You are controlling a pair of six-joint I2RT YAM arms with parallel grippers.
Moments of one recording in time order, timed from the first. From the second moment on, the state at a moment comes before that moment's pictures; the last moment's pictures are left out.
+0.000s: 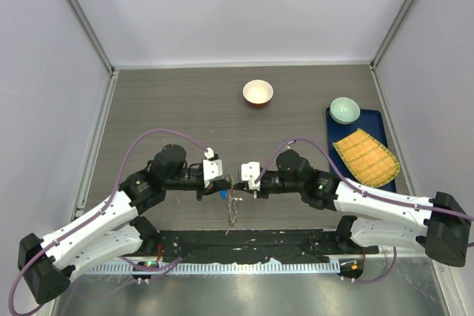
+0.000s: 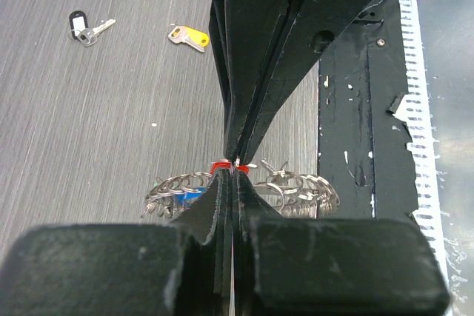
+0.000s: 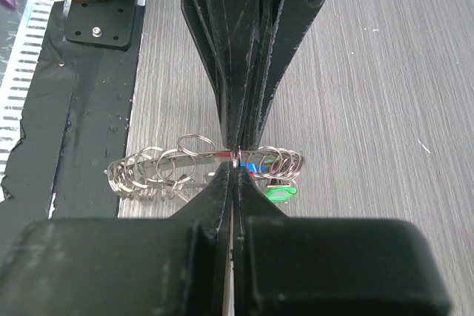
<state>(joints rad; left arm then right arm) -0.80 0.81 0.62 -0.25 0.61 0.31 1.05 1.05 0.63 0.10 -0.40 -0.39</state>
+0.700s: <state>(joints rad) -0.80 0.80 0.62 -0.22 0.48 0.14 1.06 1.01 0.63 0.08 -0.38 -0.39</state>
